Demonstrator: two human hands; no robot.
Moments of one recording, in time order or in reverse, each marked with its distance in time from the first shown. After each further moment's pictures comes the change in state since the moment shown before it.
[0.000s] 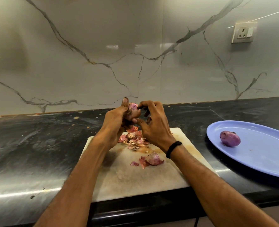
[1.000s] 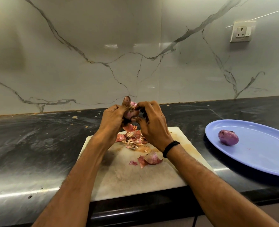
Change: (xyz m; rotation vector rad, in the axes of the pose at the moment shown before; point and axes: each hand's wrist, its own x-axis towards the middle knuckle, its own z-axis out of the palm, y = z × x) left_hand 0.005 -0.002 0.000 0.117 0.075 0.106; right_hand -0.002 0.004 0.004 -0.068 0.036 -0.087
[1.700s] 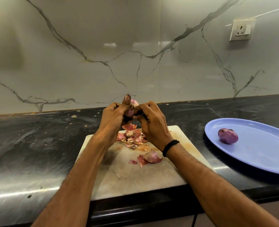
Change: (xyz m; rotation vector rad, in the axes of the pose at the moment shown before) left_hand -0.002 0.002 0.005 -0.018 0.017 0.031; right_hand -0.003 0.003 0.001 -0.064 0.012 -0.046
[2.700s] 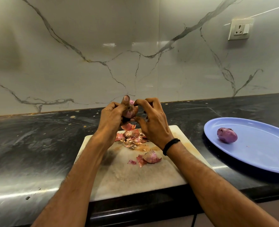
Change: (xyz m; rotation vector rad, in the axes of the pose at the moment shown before) left_hand 0.002 -0.003 -0.001 0.006 0.004 0.003; right_hand 0.003 0.006 -0.002 -0.048 0.001 0.007
